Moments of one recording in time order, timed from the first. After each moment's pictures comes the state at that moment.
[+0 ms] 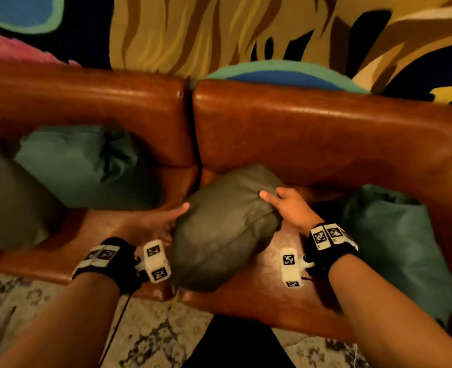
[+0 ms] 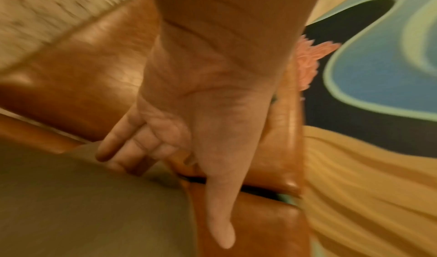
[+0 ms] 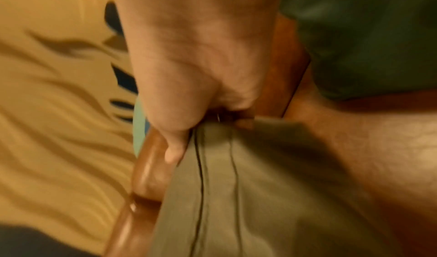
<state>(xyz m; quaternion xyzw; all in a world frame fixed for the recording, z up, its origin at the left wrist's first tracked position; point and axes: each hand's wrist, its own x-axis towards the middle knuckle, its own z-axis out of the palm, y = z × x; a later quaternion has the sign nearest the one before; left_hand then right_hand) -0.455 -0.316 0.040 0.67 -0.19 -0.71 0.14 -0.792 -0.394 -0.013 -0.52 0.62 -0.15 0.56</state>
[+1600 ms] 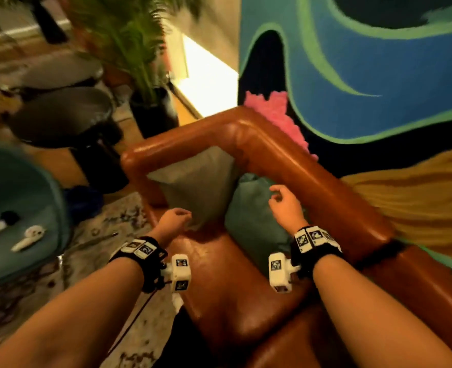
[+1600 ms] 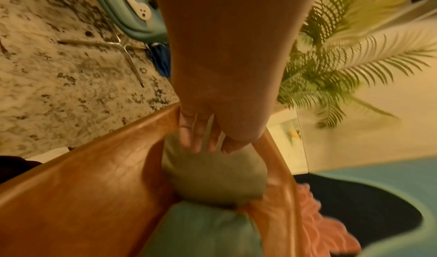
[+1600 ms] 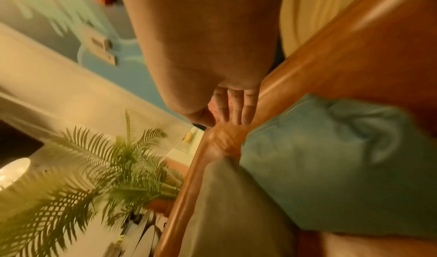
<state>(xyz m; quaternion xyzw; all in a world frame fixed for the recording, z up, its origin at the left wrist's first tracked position) -0.109 -0.129 0.131 0.84 -0.03 -0.31 0.45 -0.256 -0.399 0.149 -0.81 0.35 -0.10 0.46</state>
